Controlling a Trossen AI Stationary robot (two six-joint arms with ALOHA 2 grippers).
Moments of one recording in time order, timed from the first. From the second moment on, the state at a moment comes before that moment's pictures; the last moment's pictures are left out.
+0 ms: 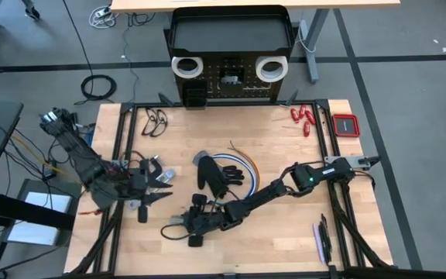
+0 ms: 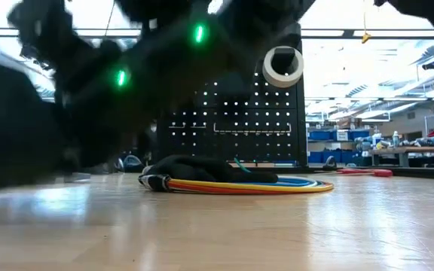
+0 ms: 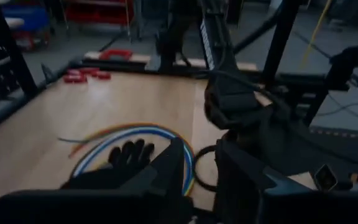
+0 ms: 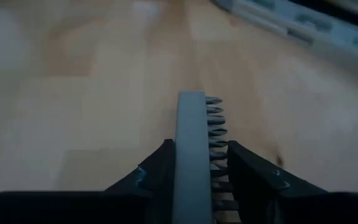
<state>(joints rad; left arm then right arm) -0.83 0.82 0.66 -0.19 -0.87 -0.37 0.35 2.52 1.87 0.05 0.38 0.20</state>
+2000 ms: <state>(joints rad) -0.86 0.71 0.66 -0.31 -1.05 -0.20 -0.26 1.79 1.86 -0.59 0.59 -0.16</state>
